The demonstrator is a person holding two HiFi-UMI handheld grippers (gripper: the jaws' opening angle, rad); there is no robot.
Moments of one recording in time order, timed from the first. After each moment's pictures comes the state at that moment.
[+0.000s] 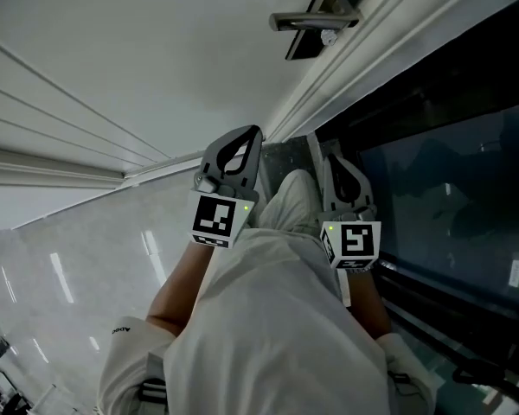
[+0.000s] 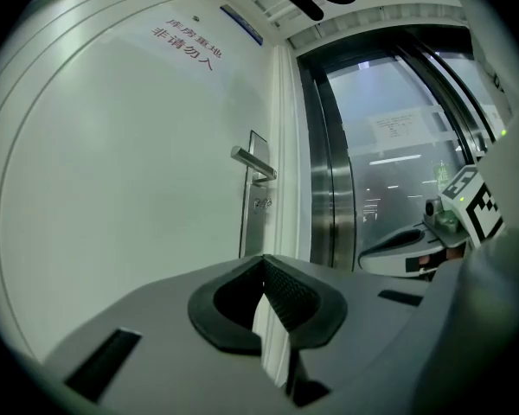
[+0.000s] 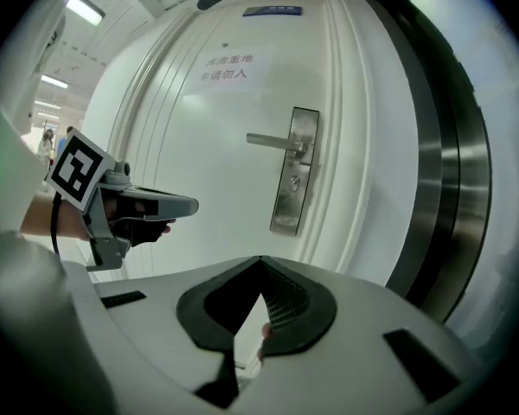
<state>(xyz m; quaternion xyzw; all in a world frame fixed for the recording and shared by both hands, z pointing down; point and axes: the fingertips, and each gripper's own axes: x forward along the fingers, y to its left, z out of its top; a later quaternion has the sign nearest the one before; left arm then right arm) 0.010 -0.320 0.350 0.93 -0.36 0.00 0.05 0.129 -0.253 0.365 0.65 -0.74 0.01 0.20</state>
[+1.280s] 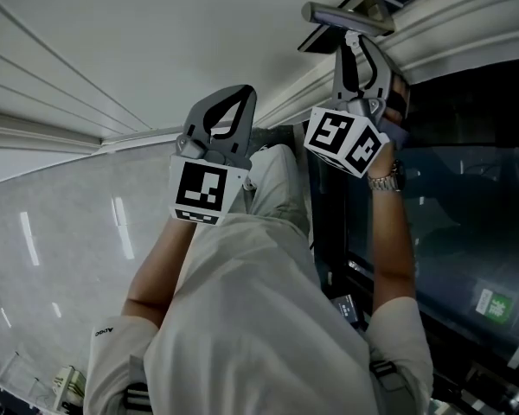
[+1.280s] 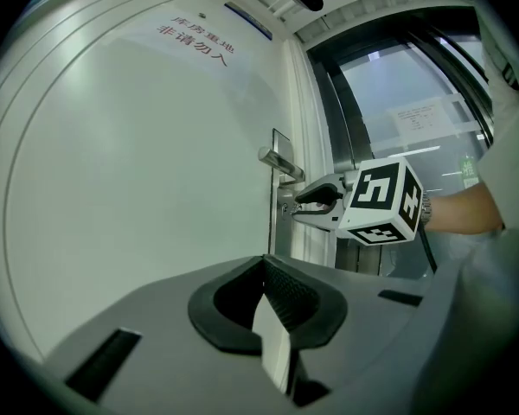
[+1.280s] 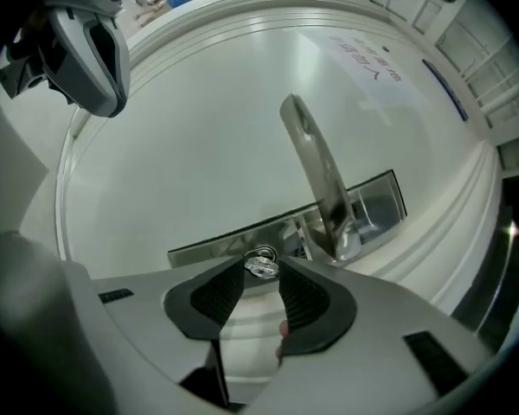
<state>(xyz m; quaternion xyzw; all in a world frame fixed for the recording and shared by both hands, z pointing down) -0.002 -0.367 0.337 0.91 -0.42 0.01 0.05 0.137 -0.439 0.284 0.57 -0.57 -0.36 0.47</state>
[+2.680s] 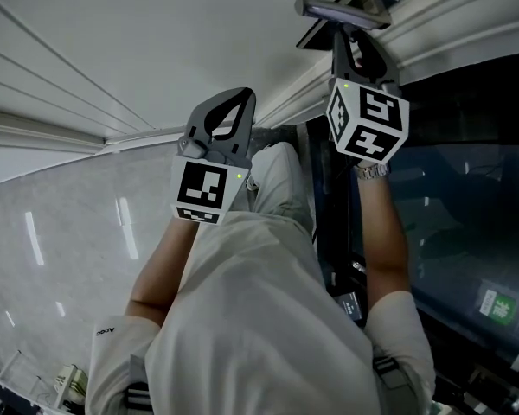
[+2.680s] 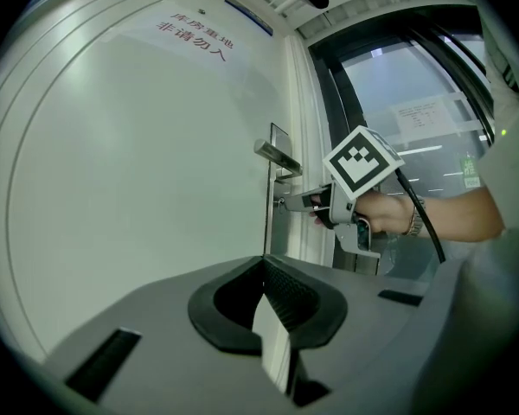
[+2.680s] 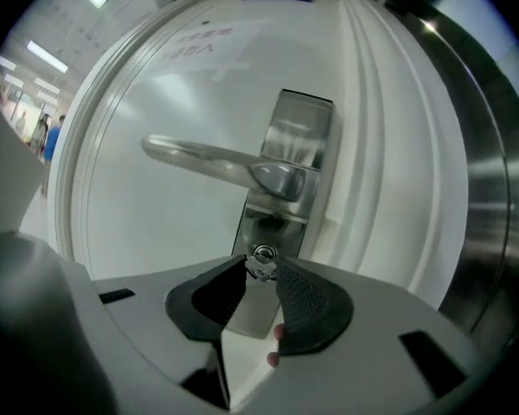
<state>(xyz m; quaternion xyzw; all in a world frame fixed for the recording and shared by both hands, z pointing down) 0.004 -0.358 0.345 0.91 -0.42 0.01 0.06 0.146 -0.447 0.274 0.67 -0.72 -0.05 0.18</state>
